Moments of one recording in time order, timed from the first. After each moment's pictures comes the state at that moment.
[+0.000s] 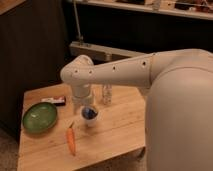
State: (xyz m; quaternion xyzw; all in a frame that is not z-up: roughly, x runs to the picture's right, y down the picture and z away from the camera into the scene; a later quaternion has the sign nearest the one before) arm -0.103 0.101 0.704 -0.26 0.23 0.64 0.68
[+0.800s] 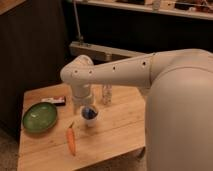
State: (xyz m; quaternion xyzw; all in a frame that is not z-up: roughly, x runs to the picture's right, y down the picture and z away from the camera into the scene) arm -0.103 0.101 0.704 -0.26 0.23 0.64 0.68
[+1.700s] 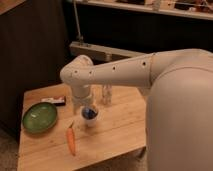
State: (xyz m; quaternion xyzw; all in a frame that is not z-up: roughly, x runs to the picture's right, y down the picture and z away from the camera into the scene) arm -0.108 0.098 0.699 -0.26 0.22 0.64 0.69
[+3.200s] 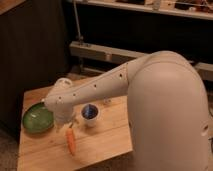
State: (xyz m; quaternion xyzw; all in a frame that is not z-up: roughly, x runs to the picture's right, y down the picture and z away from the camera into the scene) arm -0.209 0.184 0.720 -0.31 0.11 0.50 0.80
